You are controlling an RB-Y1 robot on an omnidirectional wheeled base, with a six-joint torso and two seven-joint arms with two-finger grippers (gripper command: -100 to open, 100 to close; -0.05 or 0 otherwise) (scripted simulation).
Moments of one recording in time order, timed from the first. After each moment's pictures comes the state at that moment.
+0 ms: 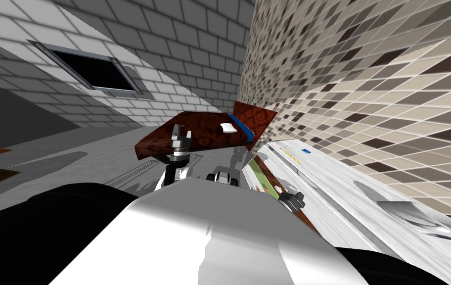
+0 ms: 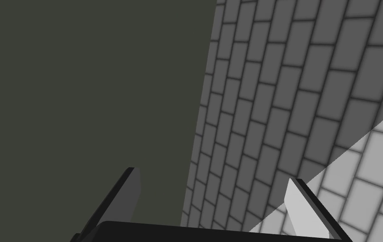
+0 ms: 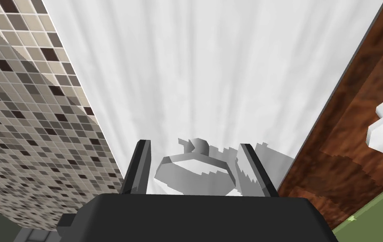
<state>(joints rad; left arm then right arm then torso) 0.55 0.03 0.05 -2.34 0.08 -0.46 -0.02 0.71 -0.06 -0.18 -1.71 -1.01 -0.79 -2.56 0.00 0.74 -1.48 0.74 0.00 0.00</state>
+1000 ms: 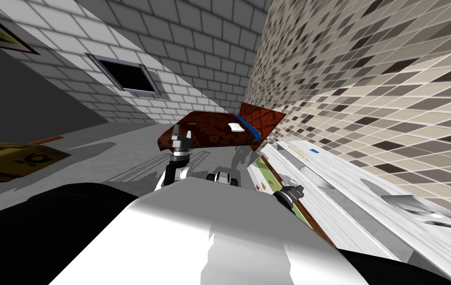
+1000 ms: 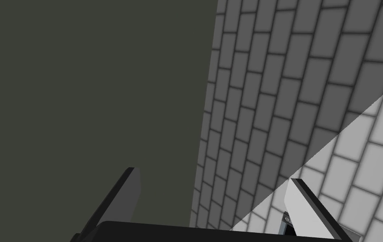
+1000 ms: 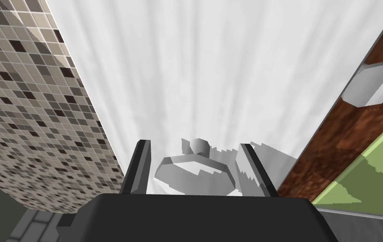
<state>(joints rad) 0.55 0.03 0.05 -2.34 0.08 -0.46 -0.02 0.48 -0.14 -0.27 -1.52 -1.10 -0.77 -2.47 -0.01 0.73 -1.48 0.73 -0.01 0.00</state>
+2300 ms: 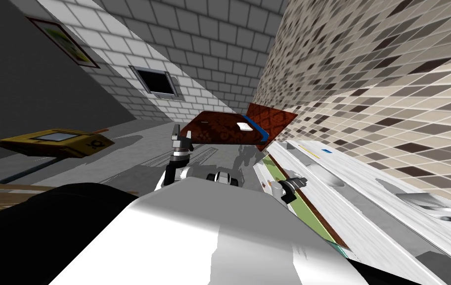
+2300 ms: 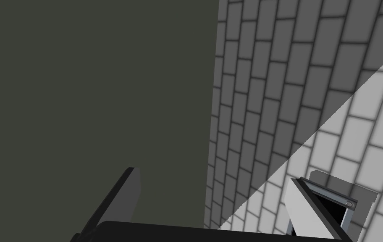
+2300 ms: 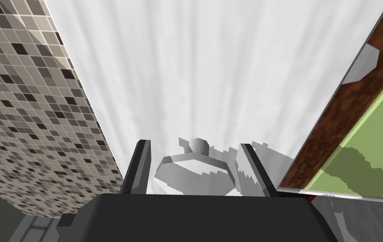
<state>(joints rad) 0.55 0.03 0.05 -2.34 0.08 -0.46 -0.02 0.14 -0.27 -0.41 -1.21 -1.23 -0.75 -2.36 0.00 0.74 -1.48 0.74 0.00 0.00</state>
